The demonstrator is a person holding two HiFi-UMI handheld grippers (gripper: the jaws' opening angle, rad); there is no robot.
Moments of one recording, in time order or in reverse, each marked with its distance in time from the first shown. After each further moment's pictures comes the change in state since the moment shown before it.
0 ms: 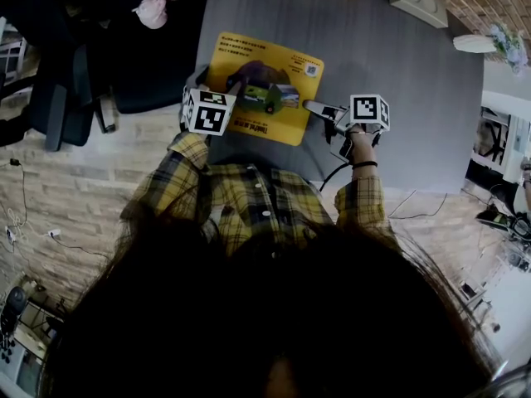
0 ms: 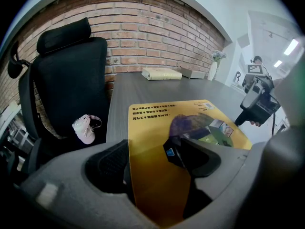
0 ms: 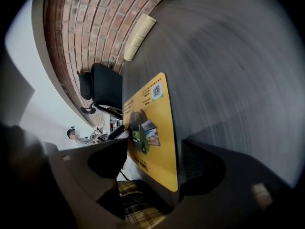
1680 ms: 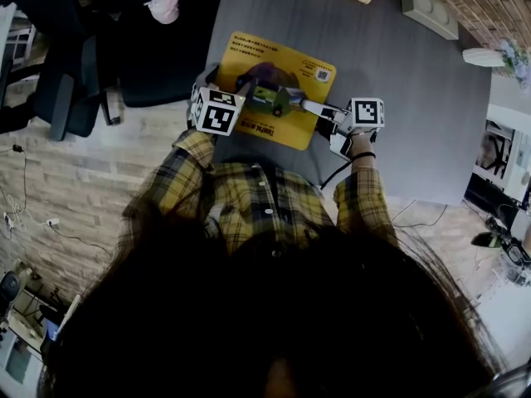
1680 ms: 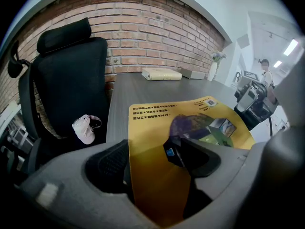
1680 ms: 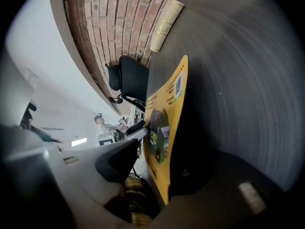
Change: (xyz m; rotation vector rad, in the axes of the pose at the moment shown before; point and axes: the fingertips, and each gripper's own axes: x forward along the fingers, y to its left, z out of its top) left arm 0.000 -0.001 0.000 -0.003 -0.006 -0.005; right arm 0.034 0.046 0.005 -0.257 0.068 0.361
